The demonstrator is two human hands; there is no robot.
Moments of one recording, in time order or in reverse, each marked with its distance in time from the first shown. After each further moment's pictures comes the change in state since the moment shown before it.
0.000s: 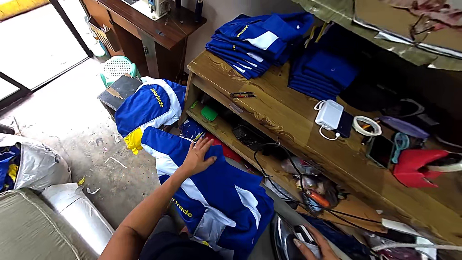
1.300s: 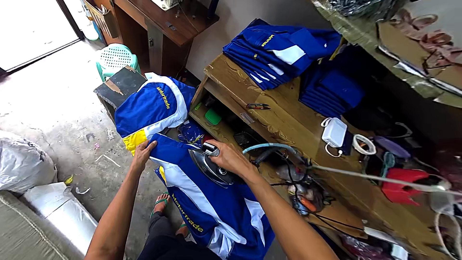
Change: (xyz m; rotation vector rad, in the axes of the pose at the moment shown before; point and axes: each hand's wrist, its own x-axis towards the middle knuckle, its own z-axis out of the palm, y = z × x) left_hand -0.071 -0.193 -0.136 -0.698 0.483 -0.506; right_hand 0.184 -0.382 0.076 -0.361 -0.266 -0.575
